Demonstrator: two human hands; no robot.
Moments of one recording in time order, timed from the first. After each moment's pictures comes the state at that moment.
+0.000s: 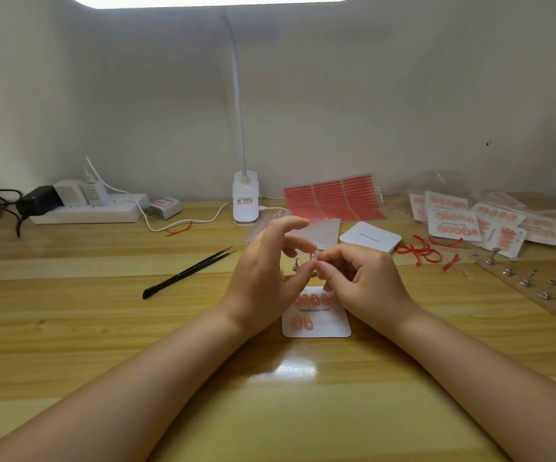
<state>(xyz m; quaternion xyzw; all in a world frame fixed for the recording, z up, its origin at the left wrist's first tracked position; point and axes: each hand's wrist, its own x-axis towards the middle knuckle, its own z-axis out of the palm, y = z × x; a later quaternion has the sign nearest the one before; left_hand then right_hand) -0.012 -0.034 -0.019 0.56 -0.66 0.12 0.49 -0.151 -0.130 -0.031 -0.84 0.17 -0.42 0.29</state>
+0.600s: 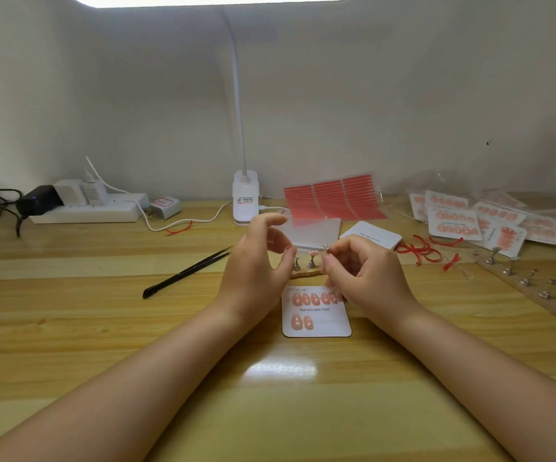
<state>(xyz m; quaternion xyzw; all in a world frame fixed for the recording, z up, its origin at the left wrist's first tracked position) 0.000 -0.041 -0.027 0.63 -0.57 0.10 0.51 -0.152 -0.133 -0.031 -0.81 0.23 -0.42 0.35</state>
